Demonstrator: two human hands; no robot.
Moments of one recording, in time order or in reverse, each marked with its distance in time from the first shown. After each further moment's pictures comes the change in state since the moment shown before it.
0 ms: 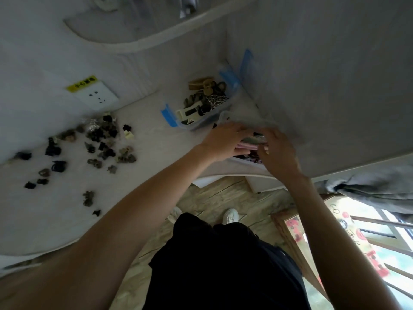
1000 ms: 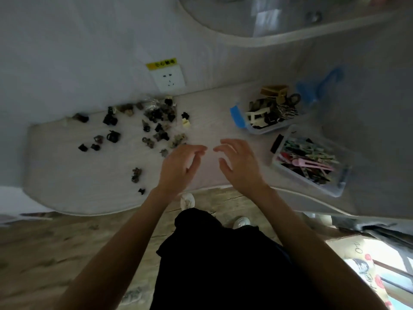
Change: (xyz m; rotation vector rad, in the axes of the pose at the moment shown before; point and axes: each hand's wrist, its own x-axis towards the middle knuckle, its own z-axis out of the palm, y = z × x) left_hand -0.225 -0.084 0.010 -0.333 0.686 -0.523; right_hand -0.004 -0.160 0.116 0.038 -0.045 -0.527
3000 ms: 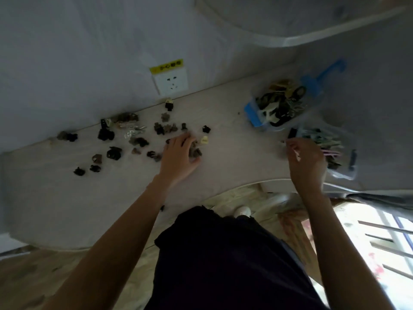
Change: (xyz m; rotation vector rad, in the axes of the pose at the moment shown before) left_hand 0.035 -0.120 -0.004 0.187 -0.392 -0.092; right_hand -0.011 0.010 -0.022 -0.270 0.395 0.503
